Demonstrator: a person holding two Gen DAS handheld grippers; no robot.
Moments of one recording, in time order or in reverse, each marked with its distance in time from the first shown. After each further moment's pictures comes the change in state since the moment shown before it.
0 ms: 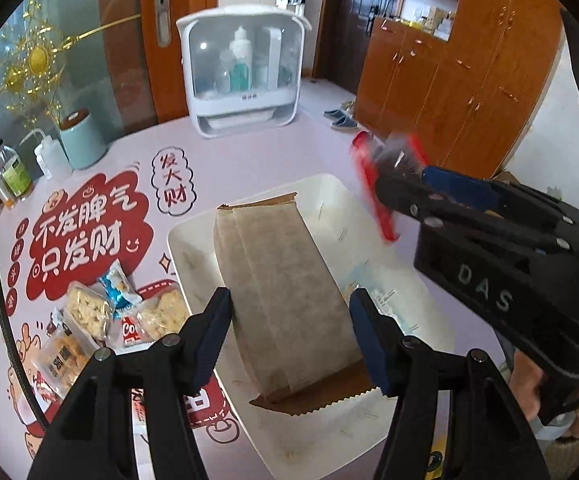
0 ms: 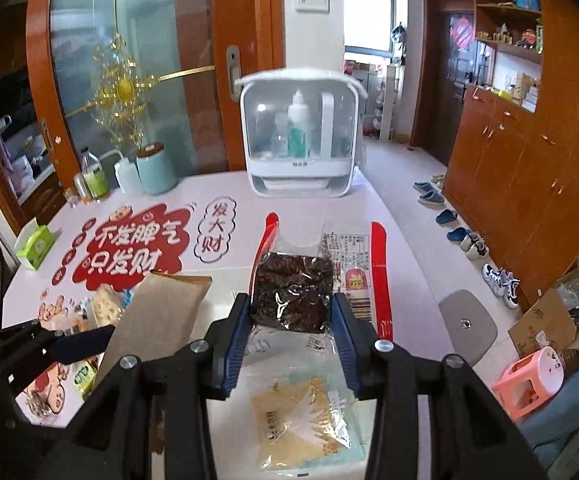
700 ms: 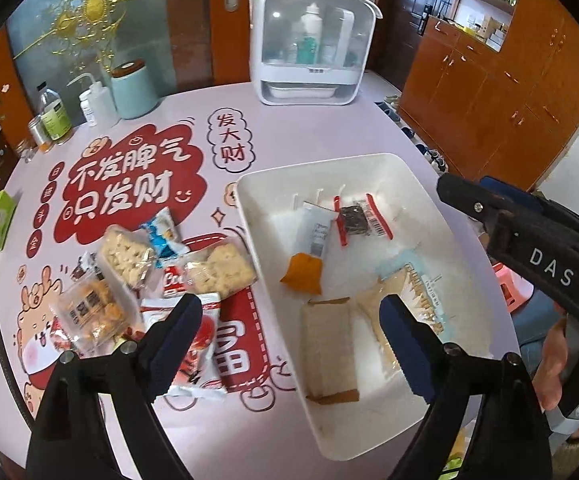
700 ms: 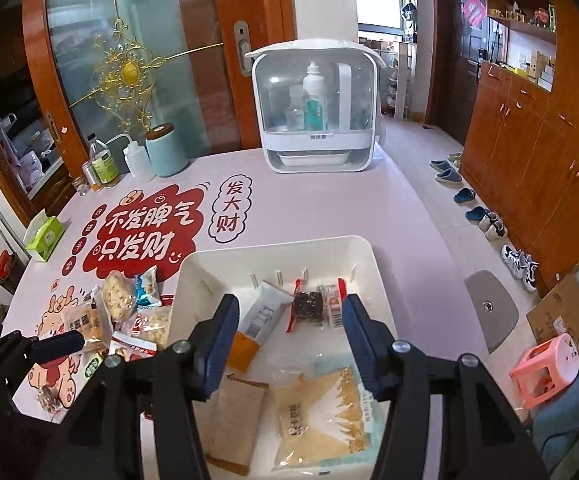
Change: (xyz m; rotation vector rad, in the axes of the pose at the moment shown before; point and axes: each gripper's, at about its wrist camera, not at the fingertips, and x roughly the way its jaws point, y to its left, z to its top) left arm -0.014 0.061 -0.033 -0.147 0.047 0.089; right arm 0.013 0.015 -0.012 0.029 0.061 0.060
